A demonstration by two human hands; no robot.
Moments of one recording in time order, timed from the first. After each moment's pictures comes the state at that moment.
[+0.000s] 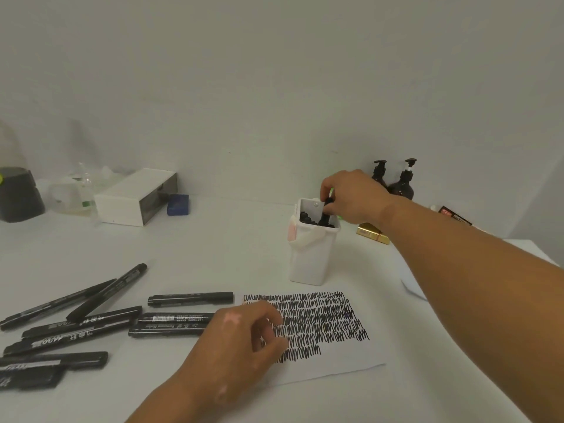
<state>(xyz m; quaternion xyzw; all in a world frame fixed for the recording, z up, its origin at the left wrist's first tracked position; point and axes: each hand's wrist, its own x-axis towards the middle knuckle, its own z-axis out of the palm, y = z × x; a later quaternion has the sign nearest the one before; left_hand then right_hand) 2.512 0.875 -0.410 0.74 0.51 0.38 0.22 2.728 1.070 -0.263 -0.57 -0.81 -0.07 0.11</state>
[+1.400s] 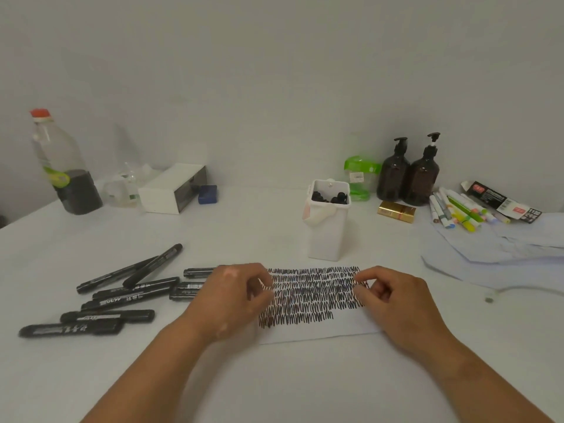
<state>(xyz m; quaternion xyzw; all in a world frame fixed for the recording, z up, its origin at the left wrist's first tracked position) 2.489 0.873 -0.395 0.74 0.58 0.32 0.12 2.784 0.913 -0.421 -0.53 -0.72 0.17 0.41</state>
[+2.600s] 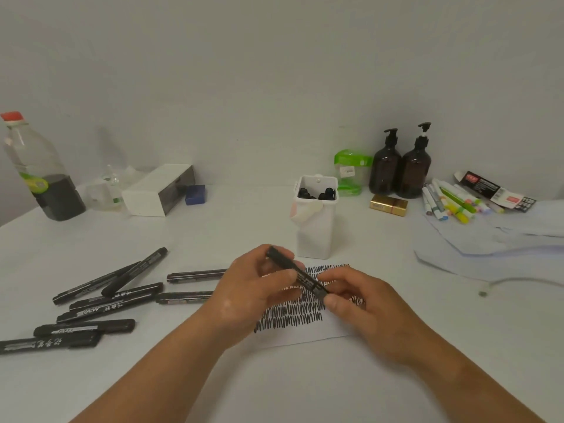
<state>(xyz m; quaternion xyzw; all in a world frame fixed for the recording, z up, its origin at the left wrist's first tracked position) 2.545 0.885 -0.381 0.47 0.42 0.52 0.58 2.769 0.895 -0.403 -0.43 -0.75 0.36 0.34</state>
